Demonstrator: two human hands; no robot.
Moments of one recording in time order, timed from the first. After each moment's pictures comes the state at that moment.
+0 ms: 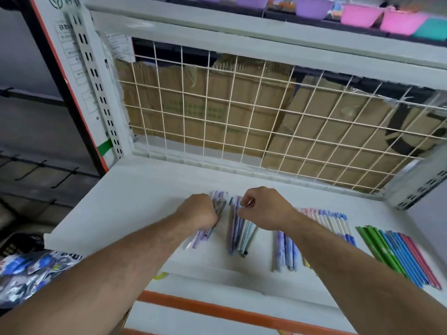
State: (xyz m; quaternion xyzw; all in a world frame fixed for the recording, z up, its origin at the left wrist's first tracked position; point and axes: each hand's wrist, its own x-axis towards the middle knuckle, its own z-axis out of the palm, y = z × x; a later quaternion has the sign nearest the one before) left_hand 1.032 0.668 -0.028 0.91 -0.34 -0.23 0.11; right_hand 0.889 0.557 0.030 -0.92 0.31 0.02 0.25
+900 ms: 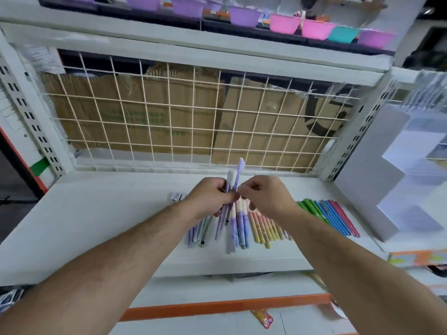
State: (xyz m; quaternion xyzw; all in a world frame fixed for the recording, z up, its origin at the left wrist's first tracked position) left_hand 0.934 0.626 0.035 0.68 -0.42 -0.38 0.45; right_hand 0.786 0.553 0.068 -0.78 0.44 -0.20 0.40
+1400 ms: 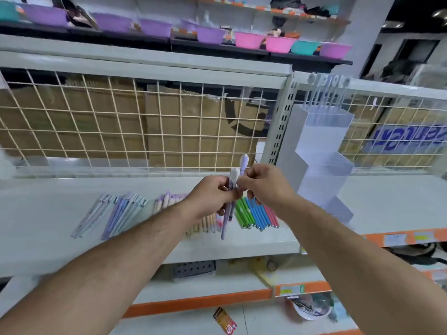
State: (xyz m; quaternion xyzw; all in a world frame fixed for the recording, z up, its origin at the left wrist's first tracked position) left_hand 0.727 0.546 0.073 0.64 -0.48 -0.37 0.47; right_hand 0.587 0.473 0.110 -0.75 0.42 -0.26 0.44
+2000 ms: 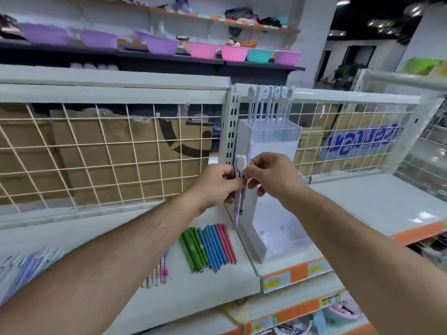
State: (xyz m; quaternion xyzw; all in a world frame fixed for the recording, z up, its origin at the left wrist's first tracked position) left_hand 0.660 0.383 0.114 0.58 -0.54 -0.37 0.48; right_hand 0.509 0.343 0.154 -0.71 0.45 -0.36 0.40
